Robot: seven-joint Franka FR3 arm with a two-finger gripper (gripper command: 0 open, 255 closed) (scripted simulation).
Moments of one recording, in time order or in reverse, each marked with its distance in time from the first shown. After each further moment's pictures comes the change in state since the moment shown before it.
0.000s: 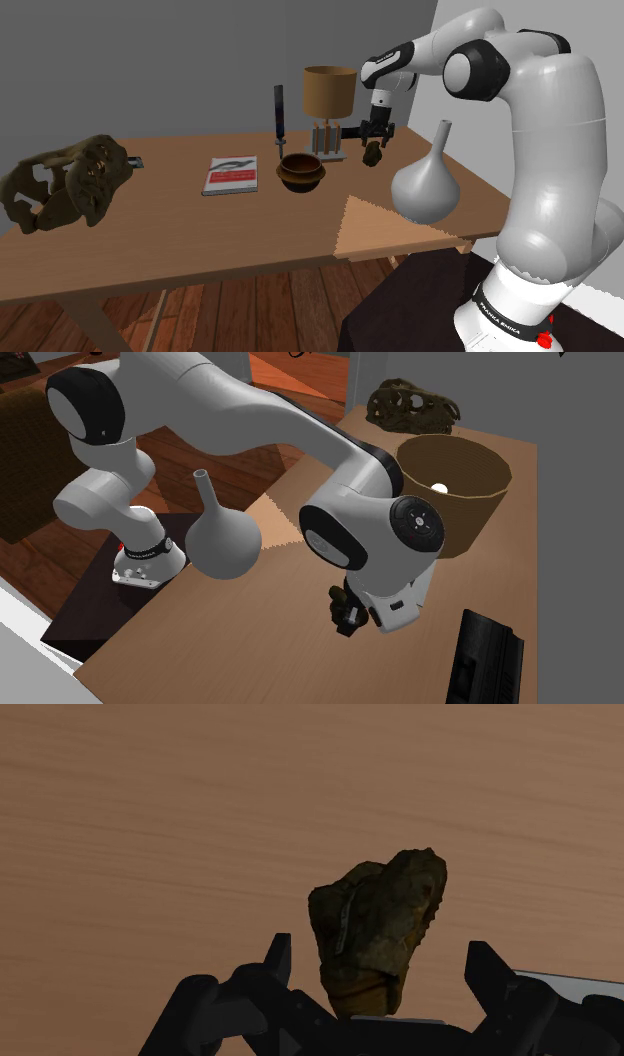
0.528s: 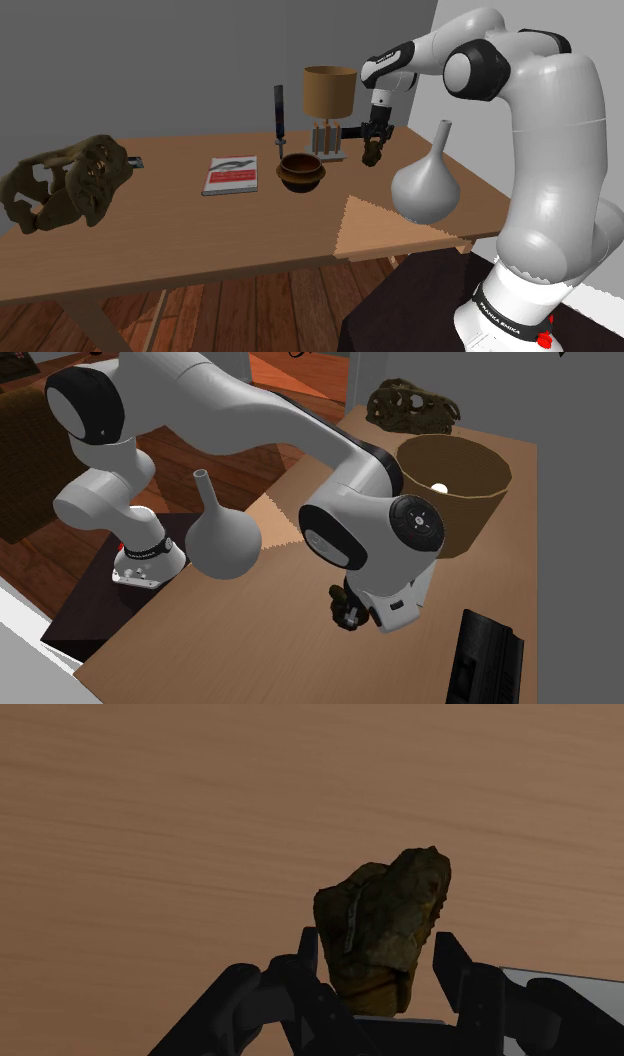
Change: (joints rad) arm 0.000 -0.002 -0.001 -0.001 0.000 0.001 0.000
